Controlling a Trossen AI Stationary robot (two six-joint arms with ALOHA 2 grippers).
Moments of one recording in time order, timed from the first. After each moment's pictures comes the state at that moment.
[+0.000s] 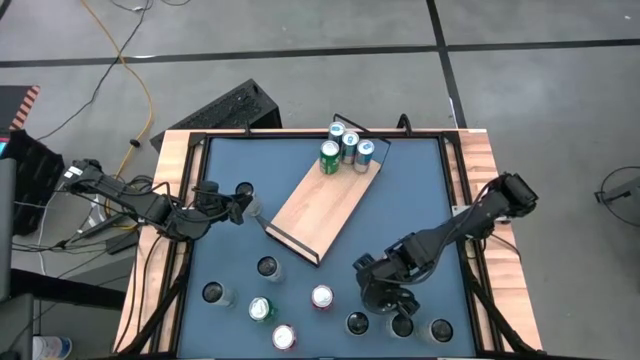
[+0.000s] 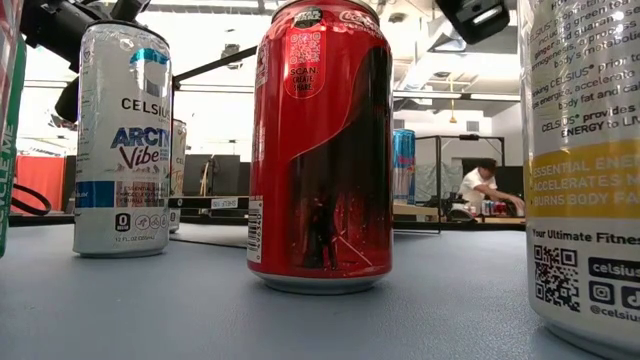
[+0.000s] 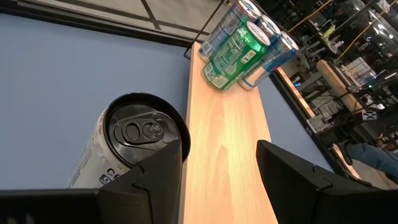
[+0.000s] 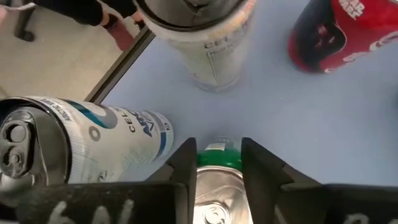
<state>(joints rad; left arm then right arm) -0.39 0.65 0.47 -0.35 -0.96 -1.19 0.49 1.68 1.35 -0.84 -0.22 -0.16</state>
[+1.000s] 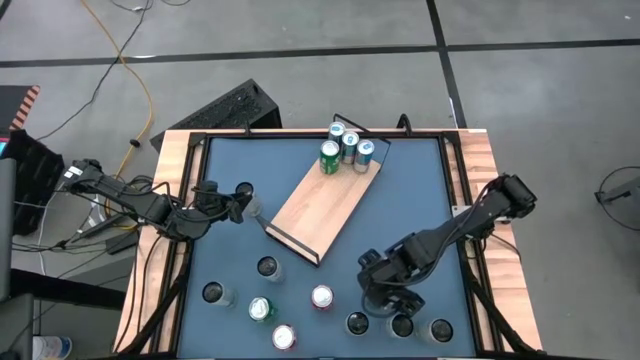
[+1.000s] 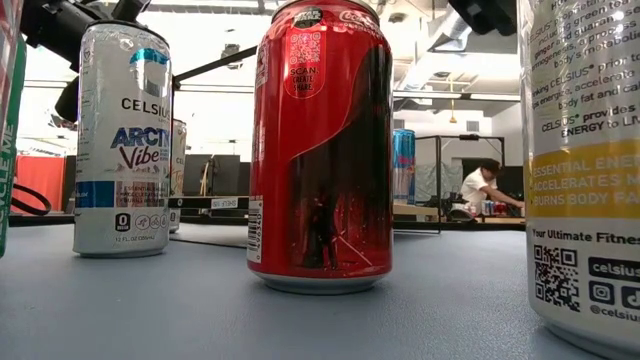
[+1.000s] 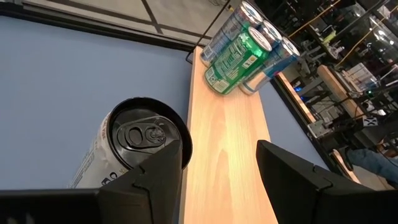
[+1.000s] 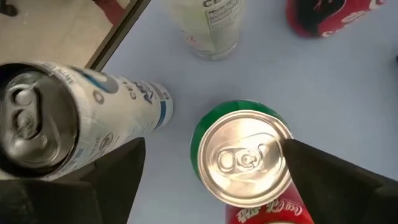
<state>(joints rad) -0.39 0.65 0.47 -0.35 -0.98 -1.20 0.50 1.70 1.43 -0.99 -0.18 -0.13</state>
